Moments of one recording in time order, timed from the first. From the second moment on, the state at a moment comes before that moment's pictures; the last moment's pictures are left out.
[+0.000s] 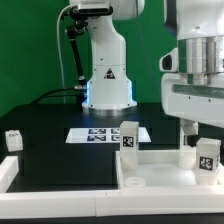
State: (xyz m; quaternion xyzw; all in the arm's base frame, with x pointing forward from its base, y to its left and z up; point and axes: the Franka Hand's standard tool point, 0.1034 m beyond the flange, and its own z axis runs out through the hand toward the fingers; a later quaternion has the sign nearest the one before) arm 0.628 0.121 0.075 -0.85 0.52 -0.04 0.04
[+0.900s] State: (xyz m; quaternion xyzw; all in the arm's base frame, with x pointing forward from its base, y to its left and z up) arm 0.624 0.128 0.069 -0.85 0.53 -0.04 0.02
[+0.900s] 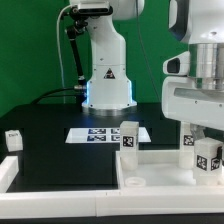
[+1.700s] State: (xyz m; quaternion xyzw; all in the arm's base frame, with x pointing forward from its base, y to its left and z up) arm 0.631 0.124 0.068 -0.55 0.83 0.01 0.09
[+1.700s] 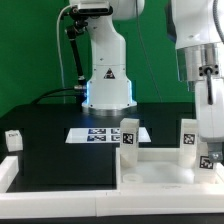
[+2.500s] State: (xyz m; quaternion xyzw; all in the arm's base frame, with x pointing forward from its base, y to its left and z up) arm 0.619 0.105 0.112 -0.54 0.83 0.01 0.11
